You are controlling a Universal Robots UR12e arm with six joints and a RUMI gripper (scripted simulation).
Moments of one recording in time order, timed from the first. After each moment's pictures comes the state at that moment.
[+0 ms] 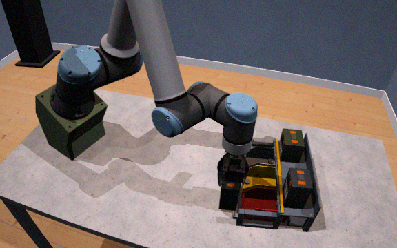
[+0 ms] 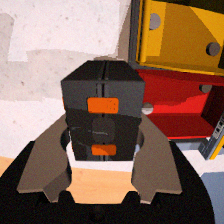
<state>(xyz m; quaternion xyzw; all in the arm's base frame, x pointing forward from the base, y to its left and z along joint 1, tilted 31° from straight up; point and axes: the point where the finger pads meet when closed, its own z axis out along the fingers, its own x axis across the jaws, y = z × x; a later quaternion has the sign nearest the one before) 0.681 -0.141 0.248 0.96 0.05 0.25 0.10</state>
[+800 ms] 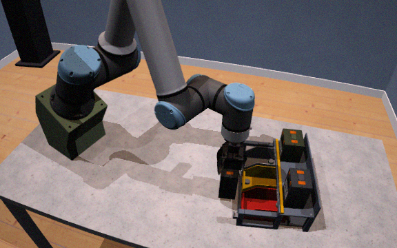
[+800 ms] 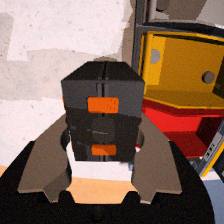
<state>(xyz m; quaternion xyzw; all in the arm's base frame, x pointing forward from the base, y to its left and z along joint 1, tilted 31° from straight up) 0.673 -0.091 0.234 0.96 0.05 0.25 0.10</state>
